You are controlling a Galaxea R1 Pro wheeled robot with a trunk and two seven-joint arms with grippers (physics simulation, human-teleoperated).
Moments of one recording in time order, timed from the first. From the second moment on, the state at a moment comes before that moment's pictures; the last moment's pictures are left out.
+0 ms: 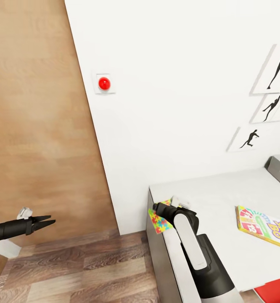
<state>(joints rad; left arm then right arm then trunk) -0.71 0.54 0.38 -0.53 -0.13 0.27 -1.47 -0.47 0.16 0.24 -1.51 -0.78 0.79 -0.79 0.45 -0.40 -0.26</state>
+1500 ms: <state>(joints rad) -0.72 0.54 0.44 -0.53 -0.12 0.45 -1.47 -0.47 0.11 0.15 -1.49 -0.78 0.79 -0.38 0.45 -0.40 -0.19</state>
